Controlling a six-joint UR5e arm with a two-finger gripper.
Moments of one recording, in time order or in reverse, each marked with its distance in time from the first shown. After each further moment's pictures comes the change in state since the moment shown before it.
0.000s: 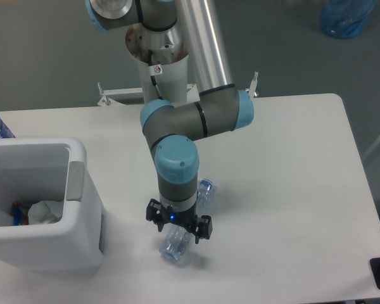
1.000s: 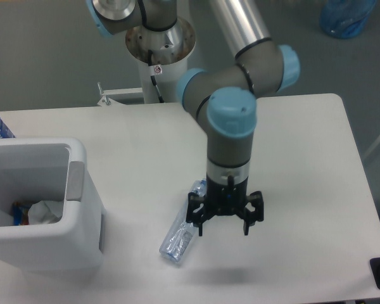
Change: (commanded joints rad) arm 0.089 0.101 0.077 -0.008 -0.045 -0.221
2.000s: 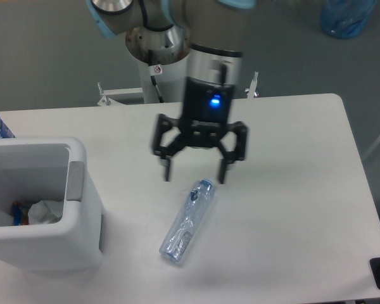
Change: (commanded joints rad) arm 0.155 0.243 -0.003 -0.078 -0.198 -0.138
